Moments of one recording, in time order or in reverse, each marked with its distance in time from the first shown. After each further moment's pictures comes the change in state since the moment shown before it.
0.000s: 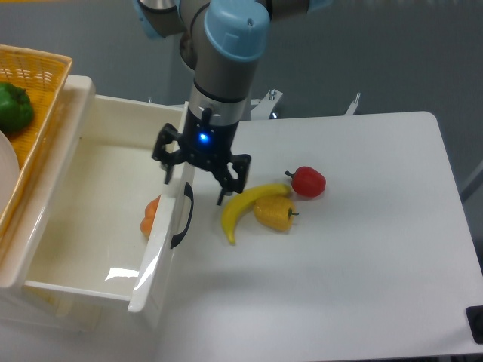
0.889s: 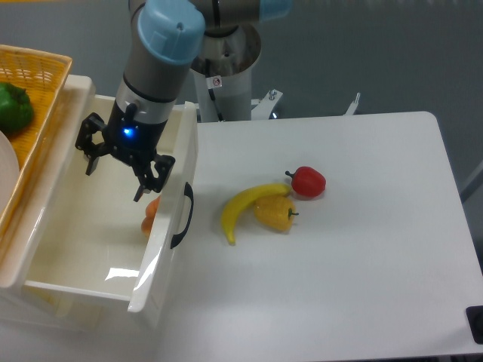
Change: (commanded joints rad) arm -0.112 0.031 0.011 -0.008 -0.311 -0.215
